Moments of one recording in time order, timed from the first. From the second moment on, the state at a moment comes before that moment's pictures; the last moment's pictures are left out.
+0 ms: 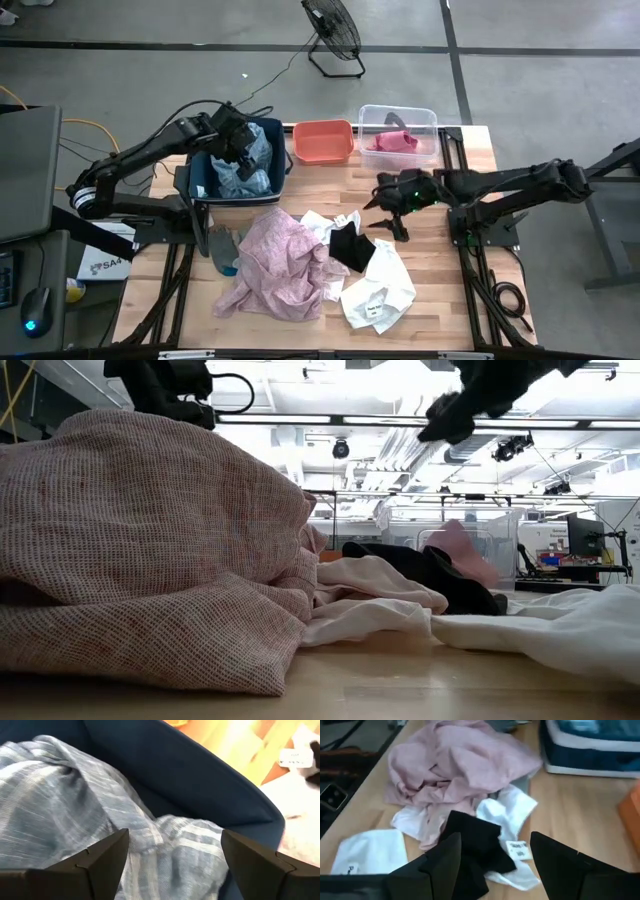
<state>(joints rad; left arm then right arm) 0.67 1.13 1.05 -0.94 0.13 0.00 0.00 1.12 0.79 -0.29 -0.16 -0.08</state>
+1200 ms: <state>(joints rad) 0.62 0.96 1.05 -0.88 -0.06 0.00 0.13 1.63 0.74 0.00 -0.08 -0.23</state>
